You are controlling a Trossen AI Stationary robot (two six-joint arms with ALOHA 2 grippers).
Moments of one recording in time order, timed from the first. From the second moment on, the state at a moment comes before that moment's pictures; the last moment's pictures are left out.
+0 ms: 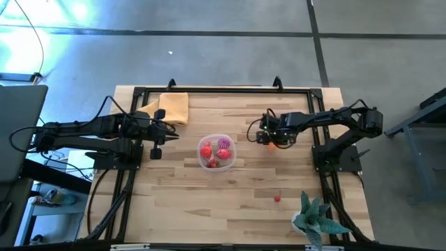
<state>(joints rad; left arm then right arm) 0.22 0.65 0.63 -0.58 -0.02 0.23 -0.30 1.50 0.73 -0.57 -0.06 1.20</state>
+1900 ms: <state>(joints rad) 0.22 0.65 0.63 -0.58 -0.02 0.23 -0.13 2.11 1.60 -0.49 -0.13 0.10</state>
